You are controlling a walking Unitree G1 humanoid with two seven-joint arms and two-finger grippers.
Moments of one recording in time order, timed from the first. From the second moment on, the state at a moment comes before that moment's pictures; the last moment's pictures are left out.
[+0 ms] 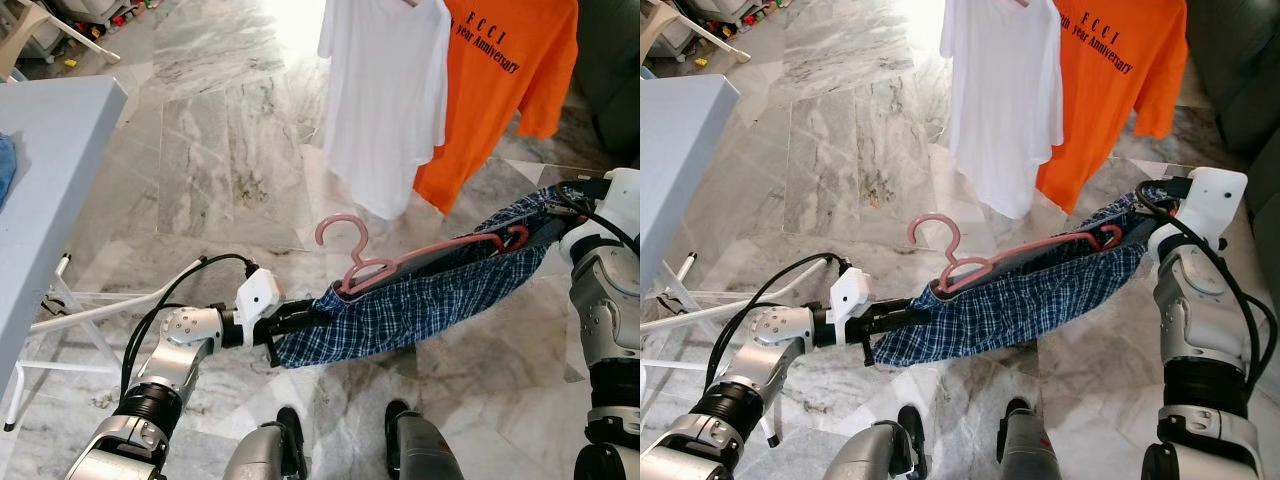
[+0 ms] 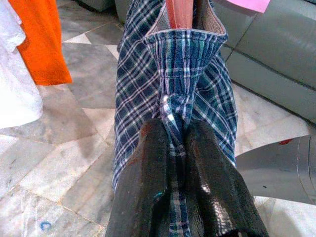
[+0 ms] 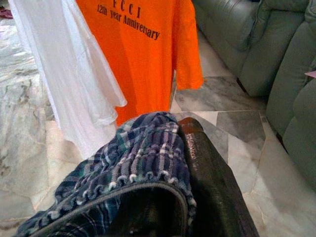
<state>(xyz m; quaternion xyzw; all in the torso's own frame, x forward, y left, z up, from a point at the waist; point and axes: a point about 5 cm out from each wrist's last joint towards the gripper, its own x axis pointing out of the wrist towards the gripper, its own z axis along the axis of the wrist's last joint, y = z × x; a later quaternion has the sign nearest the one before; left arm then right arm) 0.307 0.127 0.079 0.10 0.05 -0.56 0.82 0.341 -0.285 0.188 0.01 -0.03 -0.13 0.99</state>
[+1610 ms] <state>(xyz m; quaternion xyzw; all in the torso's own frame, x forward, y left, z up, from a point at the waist) 0.341 0.122 0.084 0.20 0.02 -0.32 0.92 0.351 -0.220 0.185 -0.07 0.02 -0.05 1.00</state>
